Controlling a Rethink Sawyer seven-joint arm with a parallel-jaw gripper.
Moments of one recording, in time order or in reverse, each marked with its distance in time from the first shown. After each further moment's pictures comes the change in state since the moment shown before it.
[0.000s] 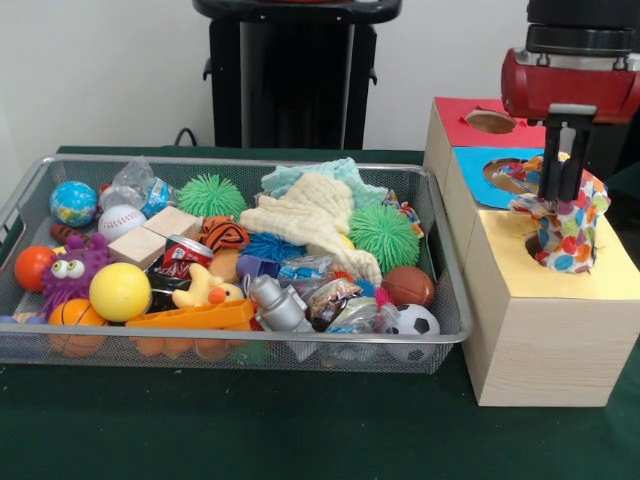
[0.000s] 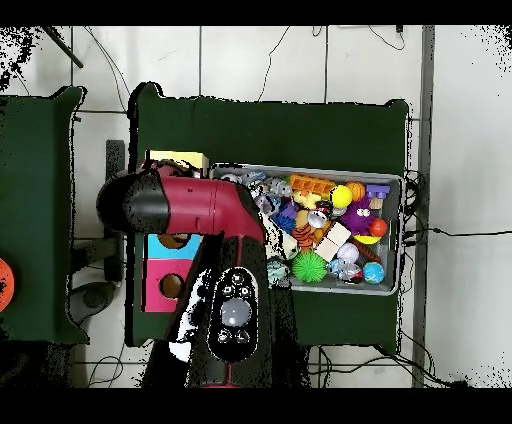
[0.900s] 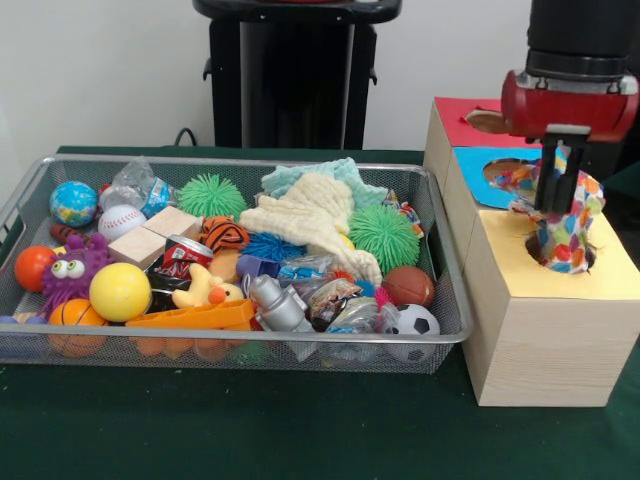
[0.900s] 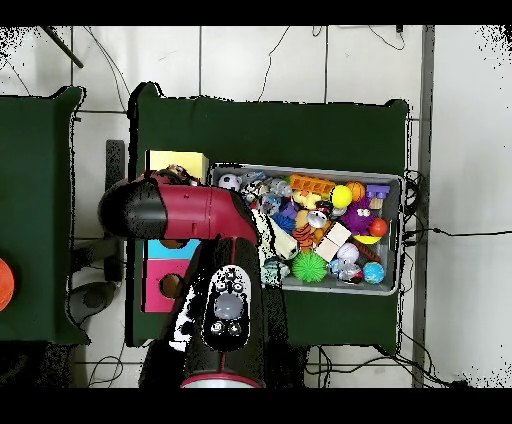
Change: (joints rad) arm 0.009 0.033 0.002 0.026 0.000 -0.027 0.000
